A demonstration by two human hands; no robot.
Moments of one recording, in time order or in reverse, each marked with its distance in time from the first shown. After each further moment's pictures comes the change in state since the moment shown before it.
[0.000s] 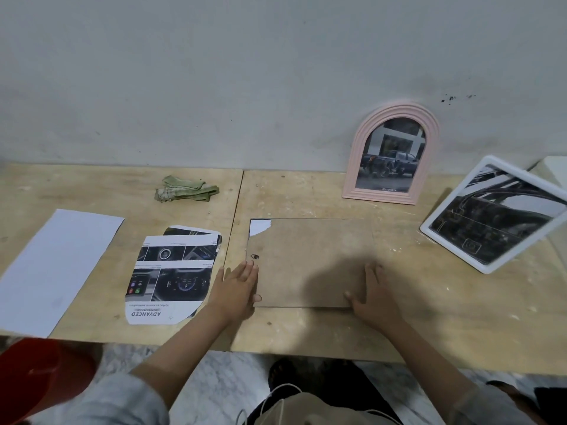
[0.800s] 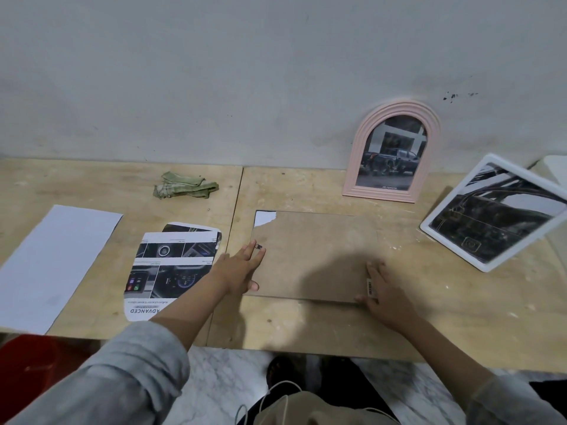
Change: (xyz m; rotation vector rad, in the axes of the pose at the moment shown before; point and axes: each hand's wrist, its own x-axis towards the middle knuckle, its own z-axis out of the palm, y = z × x) left_hand 0.038 -0.019 -0.022 0.009 -0.134 0.111; right_hand 0.003 0.025 -0.018 -0.094 -0.135 -0.066
